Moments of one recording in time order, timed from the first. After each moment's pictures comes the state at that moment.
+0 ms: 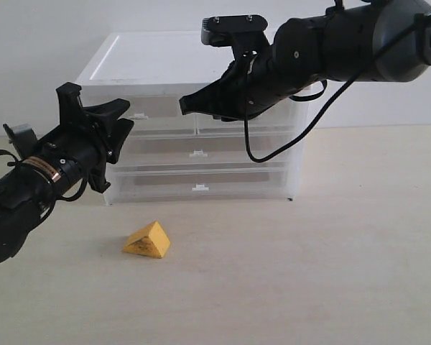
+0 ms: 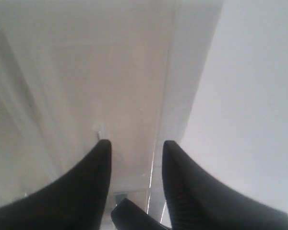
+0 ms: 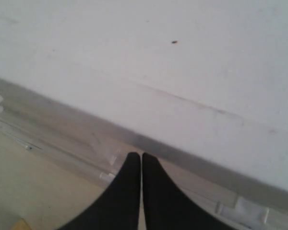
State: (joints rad) left arm -0.29 1.95 -0.75 0.21 -1.21 -1.61; right arm 0.55 1.93 -1.53 0.05 0.32 0.05
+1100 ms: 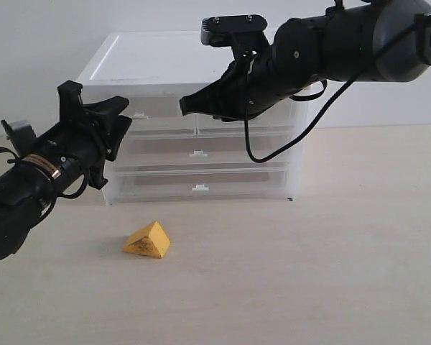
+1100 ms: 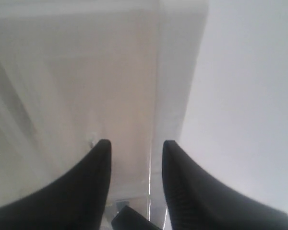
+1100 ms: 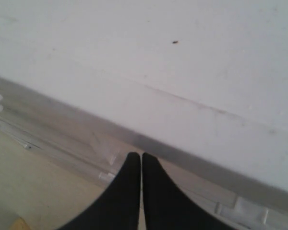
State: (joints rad) left arm -0.29 1.95 -0.77 0.19 -1.21 -1.56; right arm 0.55 1.93 -1.53 0.05 0.32 0.04
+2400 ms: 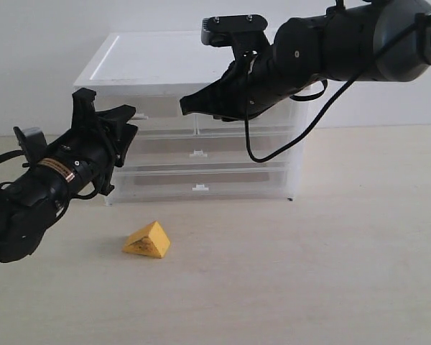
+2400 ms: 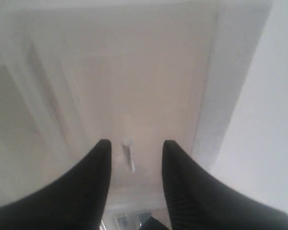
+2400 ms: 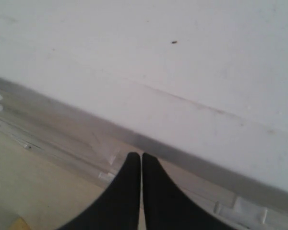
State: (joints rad) left arm -0.33 1.99 -0.80 0.11 -1.16 -1.53; right arm 0.55 1.93 -1.53 0.06 0.33 0.04
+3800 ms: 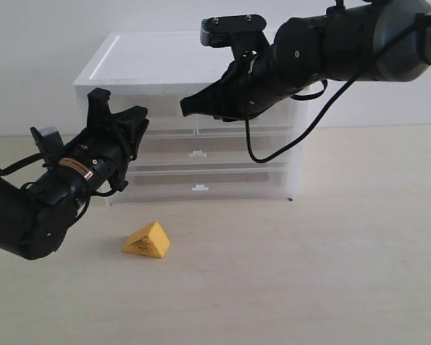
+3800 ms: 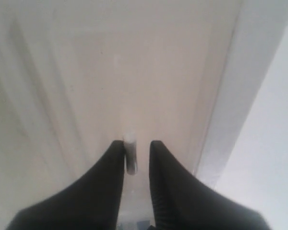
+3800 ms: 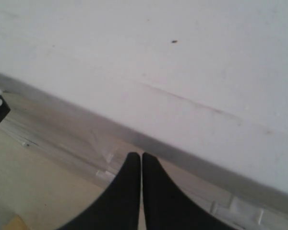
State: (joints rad) left arm -0.37 2.06 -0.87 0.04 -1.19 -1.50; right arm 0.55 1.93 -1.53 0.06 0.33 0.02
